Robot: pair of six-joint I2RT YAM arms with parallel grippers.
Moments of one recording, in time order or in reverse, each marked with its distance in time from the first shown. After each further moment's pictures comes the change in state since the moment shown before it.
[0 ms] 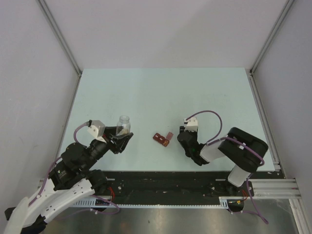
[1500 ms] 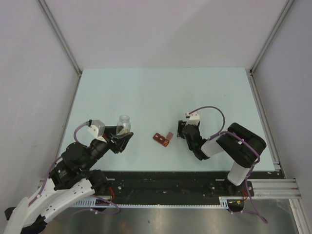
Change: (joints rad) left arm 0.000 0.006 0.000 0.010 -0.003 0.001; right arm -0.130 0.009 0.013 0.076 -0.235 -0.033
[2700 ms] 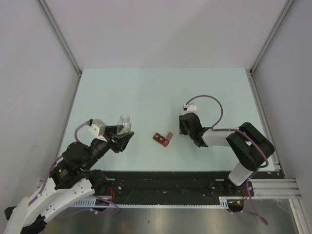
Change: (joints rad) left arm 0.000 0.013 0.000 0.015 0.000 -0.001; right arm -0.102 -0.068 0.219 -0.500 -0.228 -0.029
